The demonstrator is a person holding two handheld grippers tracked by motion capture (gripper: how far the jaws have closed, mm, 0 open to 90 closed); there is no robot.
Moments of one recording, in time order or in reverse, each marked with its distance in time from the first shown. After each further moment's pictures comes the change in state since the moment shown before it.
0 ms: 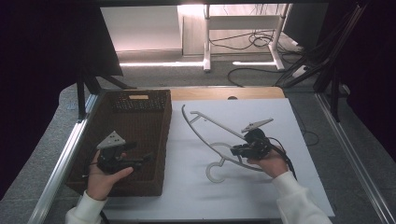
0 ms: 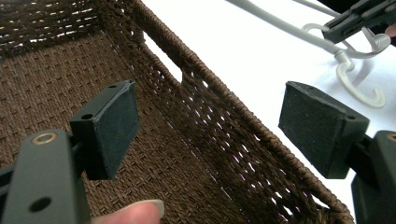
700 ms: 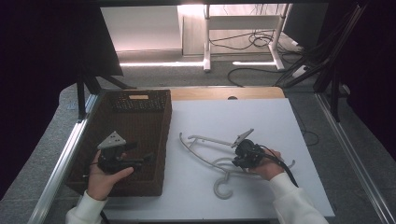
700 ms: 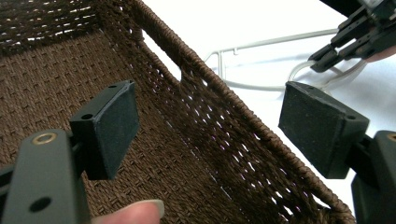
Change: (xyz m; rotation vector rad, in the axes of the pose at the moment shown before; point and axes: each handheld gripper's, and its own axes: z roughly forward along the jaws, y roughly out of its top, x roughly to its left) left arm 0.000 -0.001 0.001 0.002 -0.003 -0.001; right arm 0.006 -0.018 0.036 0.261 -0.109 -0.220
